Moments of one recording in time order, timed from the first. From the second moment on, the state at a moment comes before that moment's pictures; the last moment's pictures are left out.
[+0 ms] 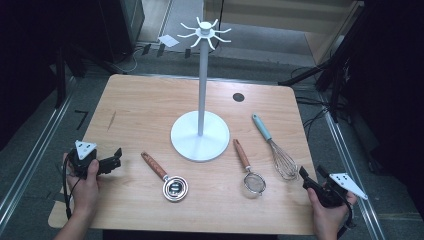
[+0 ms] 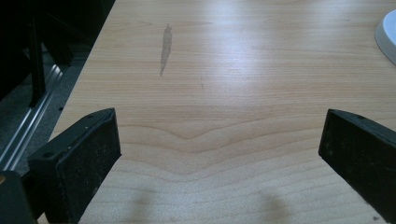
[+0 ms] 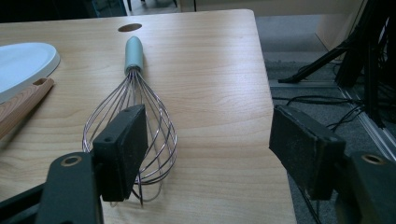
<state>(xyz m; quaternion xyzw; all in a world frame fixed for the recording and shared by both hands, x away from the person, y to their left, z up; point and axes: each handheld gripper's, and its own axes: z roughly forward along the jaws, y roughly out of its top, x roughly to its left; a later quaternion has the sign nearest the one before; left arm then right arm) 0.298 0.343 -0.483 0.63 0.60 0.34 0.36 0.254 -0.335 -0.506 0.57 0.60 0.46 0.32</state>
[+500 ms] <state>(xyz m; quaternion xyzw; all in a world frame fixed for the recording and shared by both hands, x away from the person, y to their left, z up) 0.300 0.341 -0.483 0.64 0.59 0.34 0.35 0.257 -0.318 -0.482 0.54 0.62 0.45 0.35</state>
